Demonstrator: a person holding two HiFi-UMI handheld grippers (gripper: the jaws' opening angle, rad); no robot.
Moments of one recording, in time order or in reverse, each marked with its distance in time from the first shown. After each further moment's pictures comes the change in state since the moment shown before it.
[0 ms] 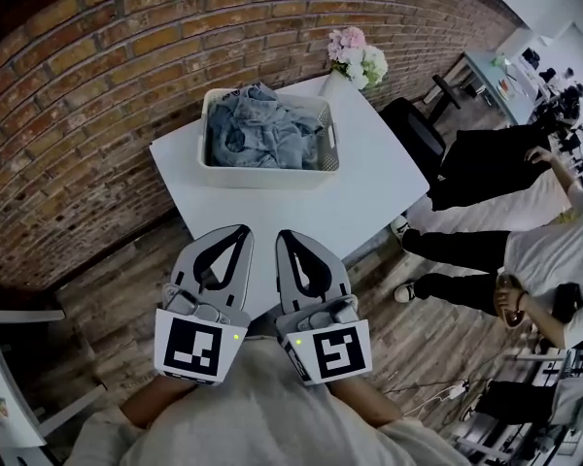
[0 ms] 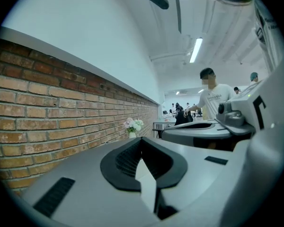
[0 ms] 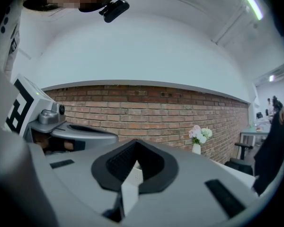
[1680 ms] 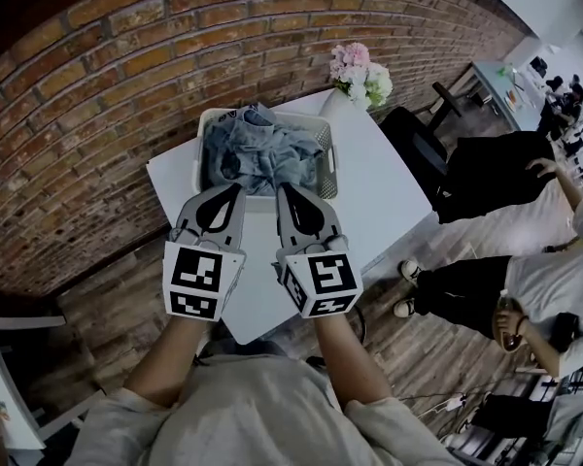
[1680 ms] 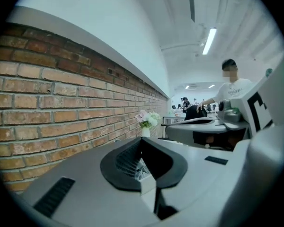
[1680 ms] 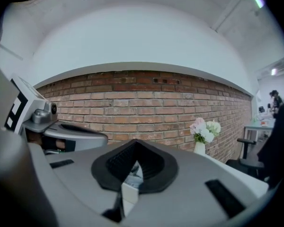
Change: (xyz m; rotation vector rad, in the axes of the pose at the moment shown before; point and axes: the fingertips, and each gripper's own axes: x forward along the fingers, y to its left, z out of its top) left arm 0.118 0.077 -0.021 -0.032 0.083 0.097; right arm 0.123 -0.087 -0.031 0.043 0.071 0.012
